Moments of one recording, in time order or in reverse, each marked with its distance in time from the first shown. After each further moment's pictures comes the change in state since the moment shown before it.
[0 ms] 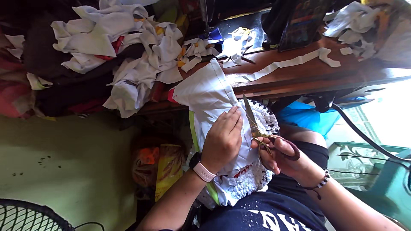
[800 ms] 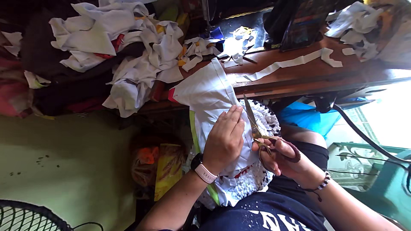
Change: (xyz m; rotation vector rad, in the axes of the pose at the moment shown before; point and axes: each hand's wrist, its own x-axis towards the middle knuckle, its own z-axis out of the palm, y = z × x) left_hand -0.001 0.003 0.001 0.011 -0.010 -0.027; right_hand -0.001 0.003 0.000 0.000 0.004 0.008
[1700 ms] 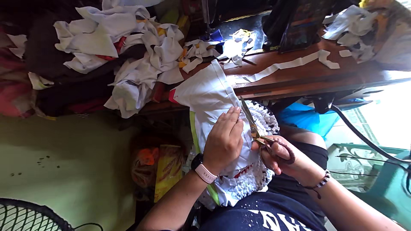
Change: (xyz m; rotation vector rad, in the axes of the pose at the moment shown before) left_hand -0.001 0.000 0.000 0.002 0.010 -0.014; right_hand 0.002 -0.008 0.002 -0.112 0.056 0.010
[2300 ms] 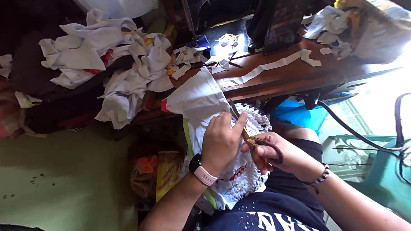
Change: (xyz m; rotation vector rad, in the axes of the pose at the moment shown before) left_hand 0.023 0.014 -0.001 0.174 -0.105 -0.040; right_hand 0.001 -0.024 0.014 -0.146 0.098 0.147
